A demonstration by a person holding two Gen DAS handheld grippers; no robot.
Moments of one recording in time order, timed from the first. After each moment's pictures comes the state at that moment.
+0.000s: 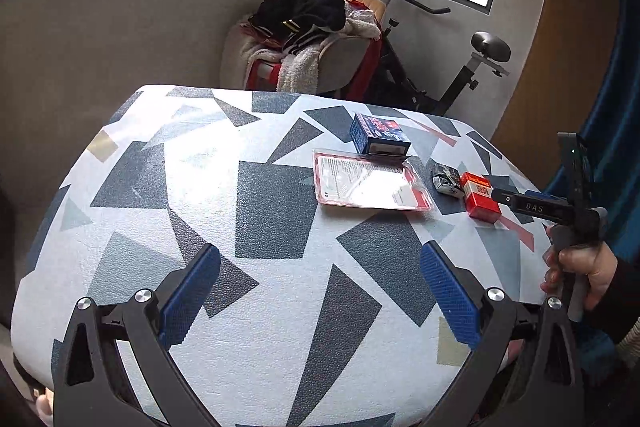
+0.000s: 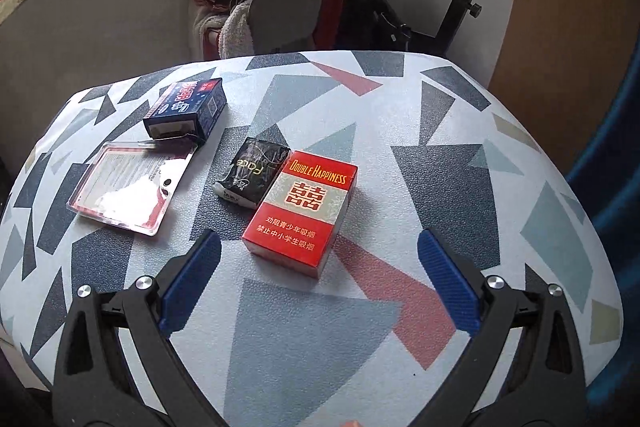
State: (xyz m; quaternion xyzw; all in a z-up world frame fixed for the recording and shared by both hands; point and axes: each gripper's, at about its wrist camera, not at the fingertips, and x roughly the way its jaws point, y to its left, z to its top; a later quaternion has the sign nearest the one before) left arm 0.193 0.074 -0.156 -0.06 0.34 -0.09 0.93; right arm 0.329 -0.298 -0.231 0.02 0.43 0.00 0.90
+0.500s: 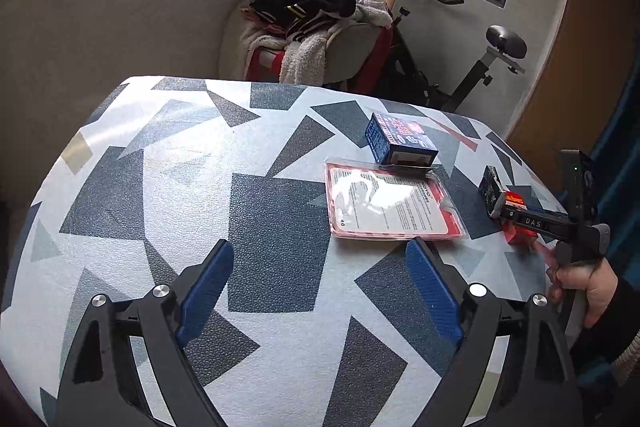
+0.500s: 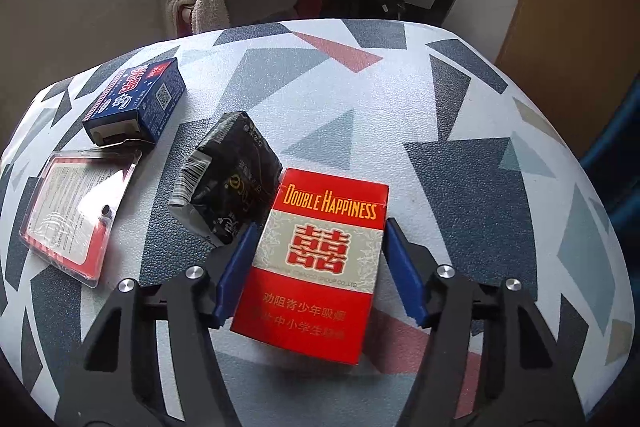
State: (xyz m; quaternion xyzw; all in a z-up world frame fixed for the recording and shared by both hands) left arm 0.261 0.075 -0.178 -0.07 0.37 -0.09 0.92; right arm 0.365 -0.304 -0.264 0.03 0.45 -0.01 0.89
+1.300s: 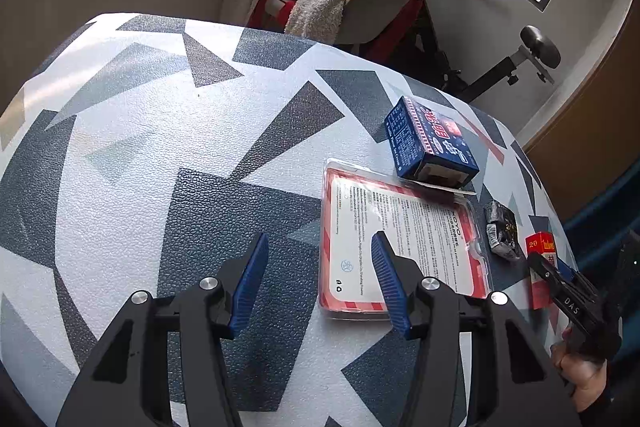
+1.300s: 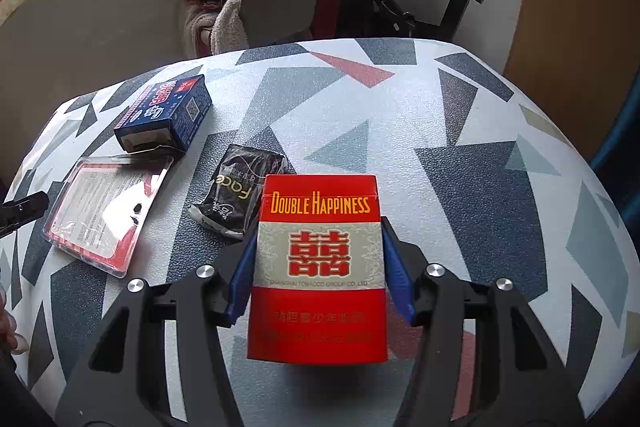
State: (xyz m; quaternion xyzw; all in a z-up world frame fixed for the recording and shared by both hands) left arm 0.366 0.058 -0.223 -0.14 0.45 -0.08 0.88; right arm 0.346 -0.296 -0.257 0.03 0.41 0.01 0.91
